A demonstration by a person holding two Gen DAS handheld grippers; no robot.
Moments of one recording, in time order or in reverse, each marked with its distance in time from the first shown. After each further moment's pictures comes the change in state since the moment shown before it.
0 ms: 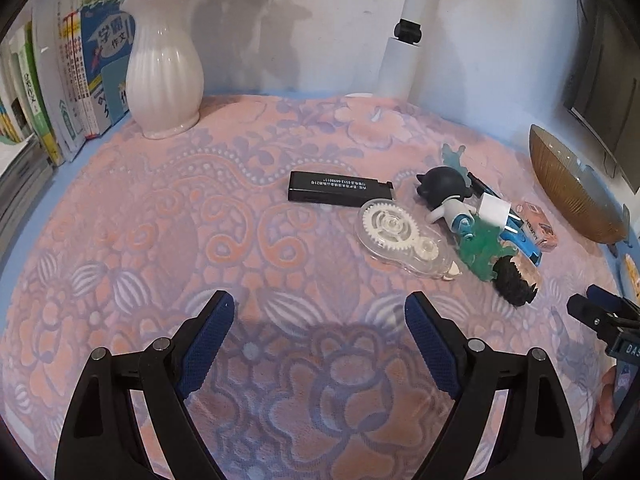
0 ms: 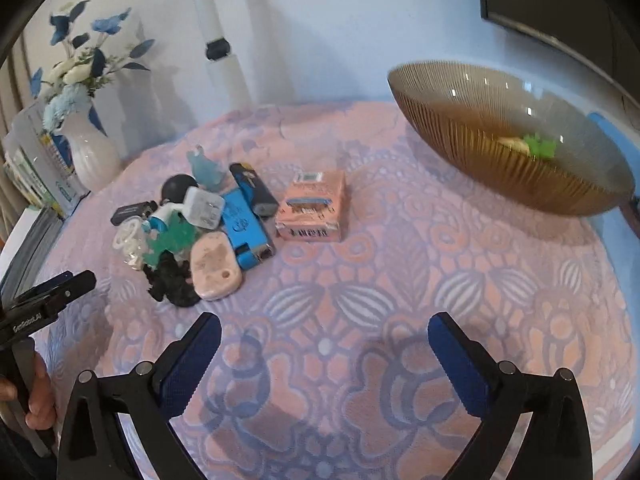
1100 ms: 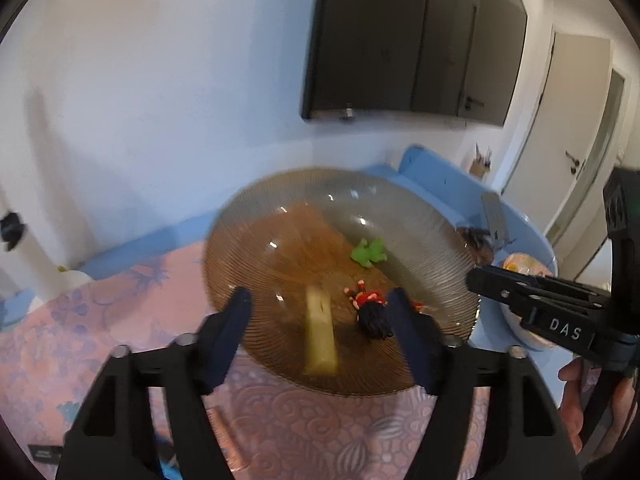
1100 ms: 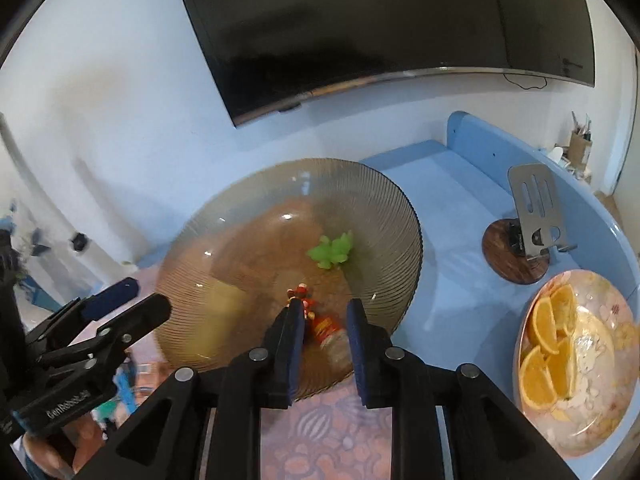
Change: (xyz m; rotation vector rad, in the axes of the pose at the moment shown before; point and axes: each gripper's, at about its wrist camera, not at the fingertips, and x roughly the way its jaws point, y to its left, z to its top) left arm 0.010 -0.316 0.116 0.427 -0.075 -0.454; right arm -0.091 -0.202 0.093 0.333 -0.166 -0.152
